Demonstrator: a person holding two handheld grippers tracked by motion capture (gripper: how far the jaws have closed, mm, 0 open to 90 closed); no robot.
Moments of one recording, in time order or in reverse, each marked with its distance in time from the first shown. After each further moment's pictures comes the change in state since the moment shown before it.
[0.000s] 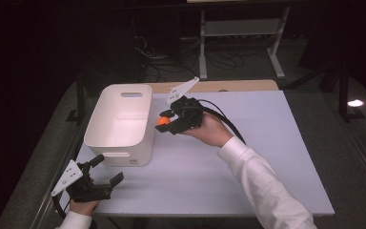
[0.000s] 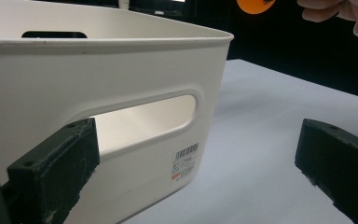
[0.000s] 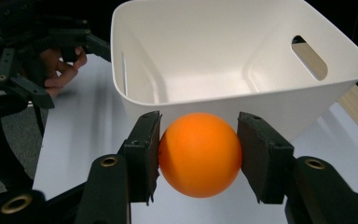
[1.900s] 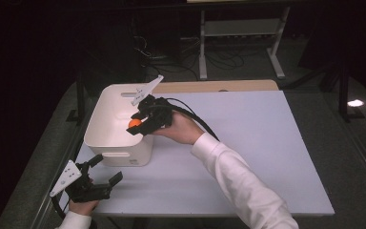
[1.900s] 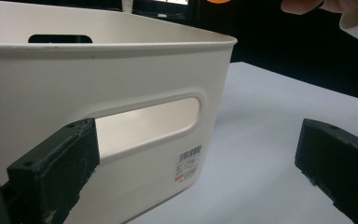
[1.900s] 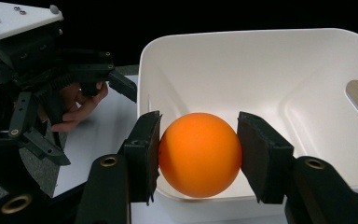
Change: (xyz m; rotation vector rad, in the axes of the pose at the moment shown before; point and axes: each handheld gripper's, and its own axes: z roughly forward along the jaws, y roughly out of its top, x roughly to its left) left arm 0.000 0.000 -0.002 -0.011 0.014 -0.015; right arm 0.015 0.048 0.054 0.012 0.084 -0.062
